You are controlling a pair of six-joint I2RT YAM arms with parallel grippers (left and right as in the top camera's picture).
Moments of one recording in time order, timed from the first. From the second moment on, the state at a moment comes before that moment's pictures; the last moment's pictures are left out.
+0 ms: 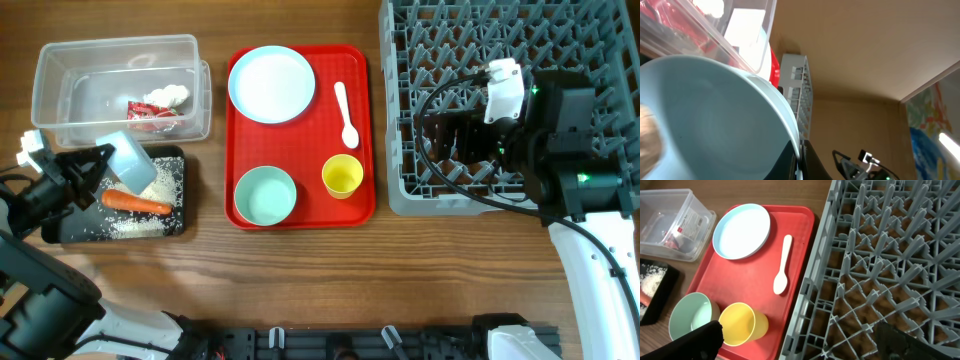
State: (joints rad) left arm 0.89 1.82 1.23 -1.27 1.36 0.32; right arm 0.06 1.20 1.18 -0.76 -0.35 0.00
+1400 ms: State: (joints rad) left arm -0.21 1.44 1.29 -0.75 0.27 -0.21; right arm 0.06 1.20 1.18 -0.74 -0.35 0.02
